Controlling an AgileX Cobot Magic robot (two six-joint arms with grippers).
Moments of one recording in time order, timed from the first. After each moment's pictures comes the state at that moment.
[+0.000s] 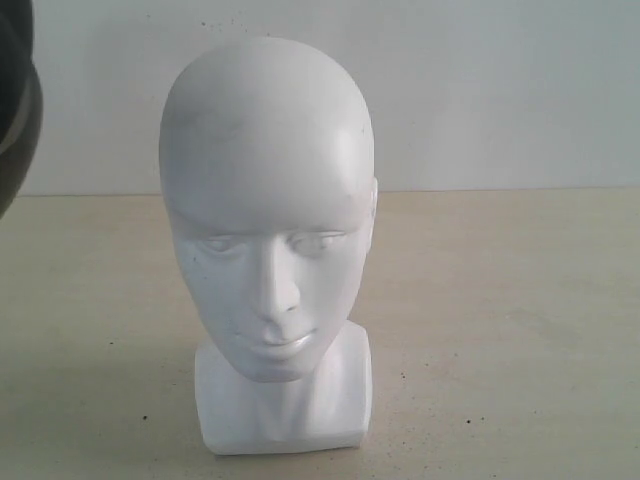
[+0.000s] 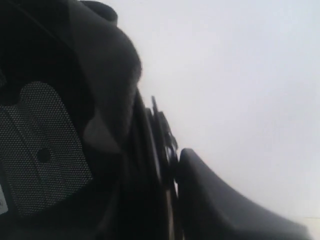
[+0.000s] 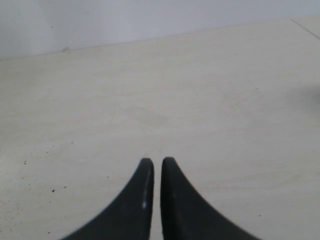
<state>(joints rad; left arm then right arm) -0.50 0.69 -0.79 1.14 0.17 -1.46 0.00 0.00 0.00 0.01 0.38 0.14</state>
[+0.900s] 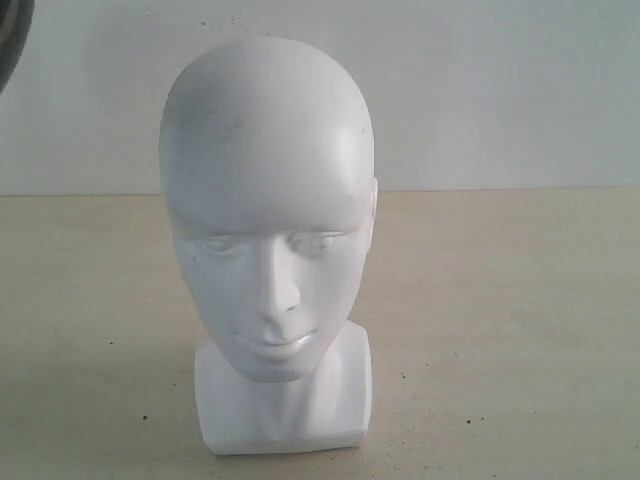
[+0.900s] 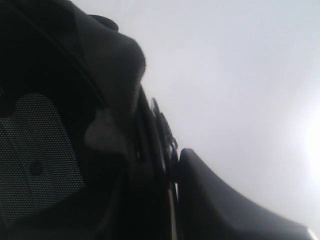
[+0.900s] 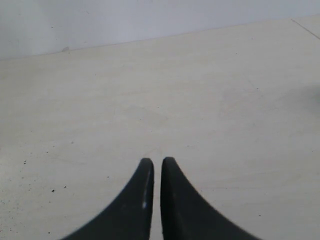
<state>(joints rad) -0.50 0.70 -0.92 1.70 0.06 -2.10 0.00 0.00 0.00 0.01 0.38 0.14</state>
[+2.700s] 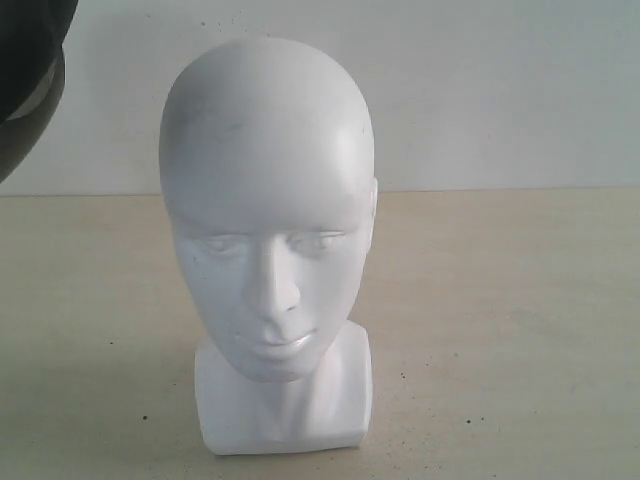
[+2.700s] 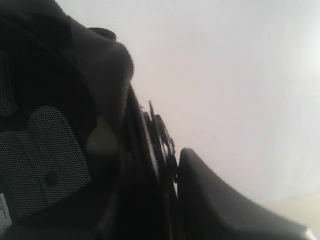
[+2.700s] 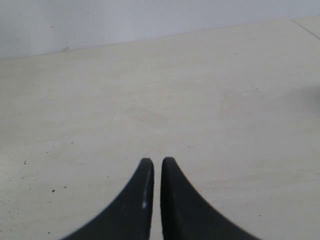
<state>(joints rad) -0.50 0.71 -0.84 -0.48 0.02 0.31 0.00 0.00 0.00 0.01 0.38 0.14</state>
